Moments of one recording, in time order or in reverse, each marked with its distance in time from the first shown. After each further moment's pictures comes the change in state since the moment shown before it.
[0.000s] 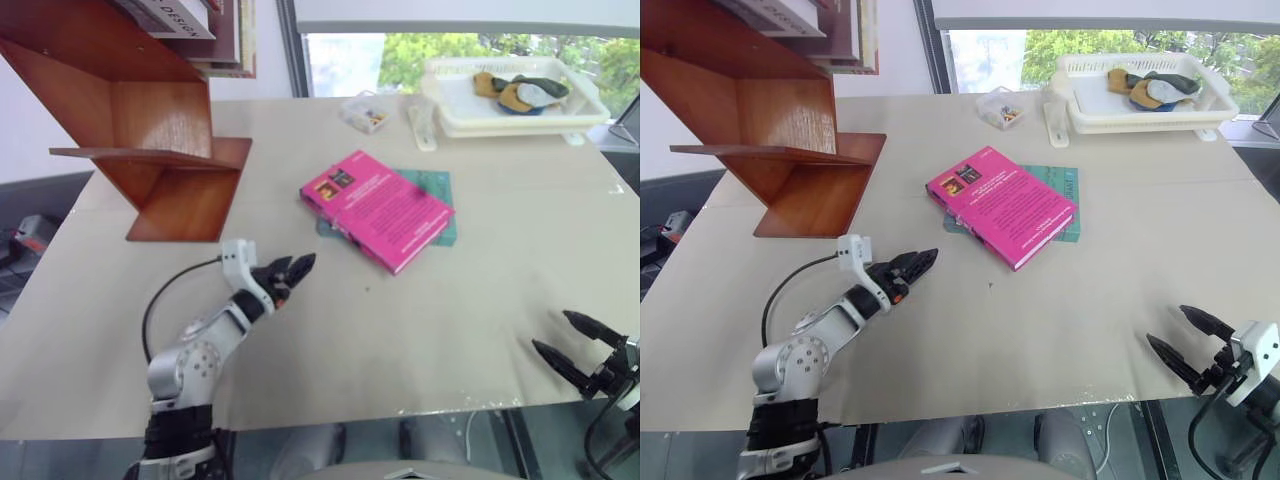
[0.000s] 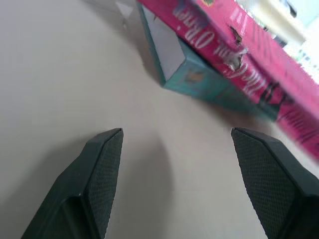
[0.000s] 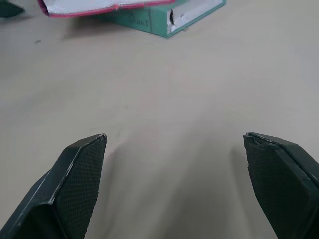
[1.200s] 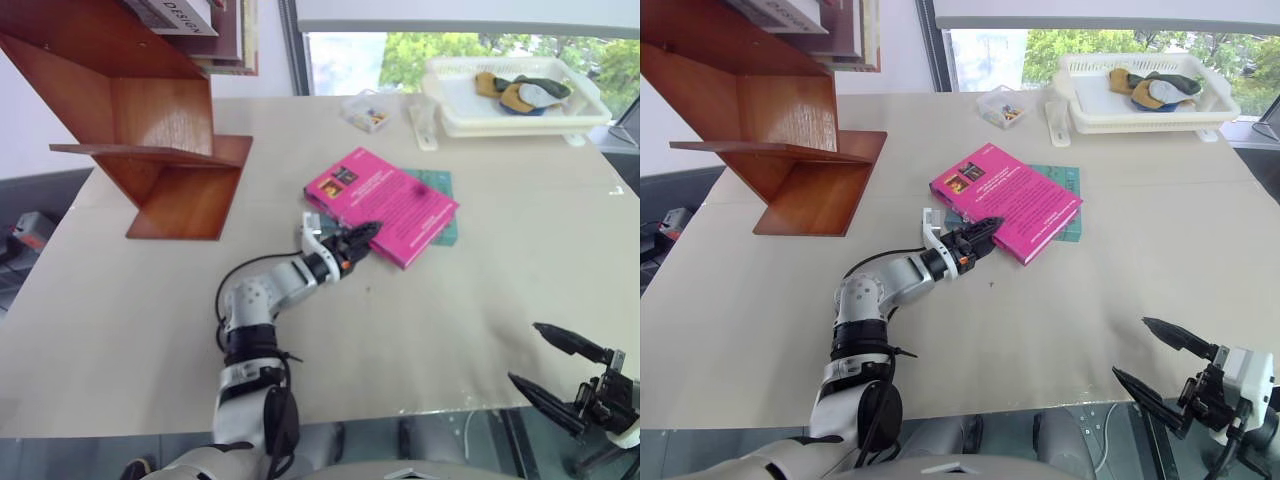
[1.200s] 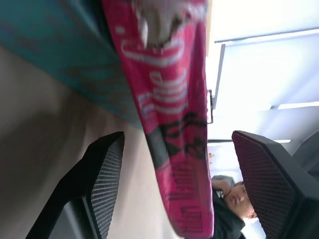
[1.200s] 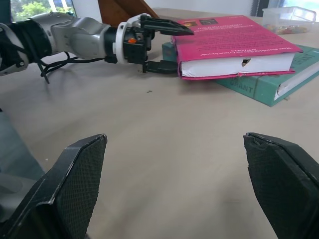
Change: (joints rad) left arm -0.424 -0.243 0.212 0.524 -0.291 0.271 0.185; right arm 0.271 0.053 0.018 -0.459 0.079 0.029 0.049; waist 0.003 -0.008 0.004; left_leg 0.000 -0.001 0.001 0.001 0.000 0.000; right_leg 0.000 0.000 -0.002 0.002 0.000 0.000
